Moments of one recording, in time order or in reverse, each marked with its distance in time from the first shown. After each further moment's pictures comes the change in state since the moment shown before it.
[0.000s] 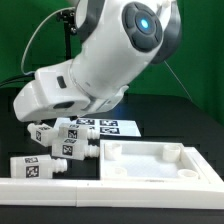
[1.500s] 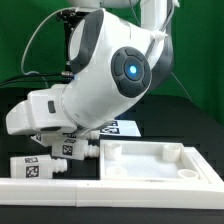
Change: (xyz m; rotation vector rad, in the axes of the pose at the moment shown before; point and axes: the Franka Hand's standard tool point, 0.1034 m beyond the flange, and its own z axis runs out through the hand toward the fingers) arm 0.009 0.005 0.039 0.017 -0.072 0.102
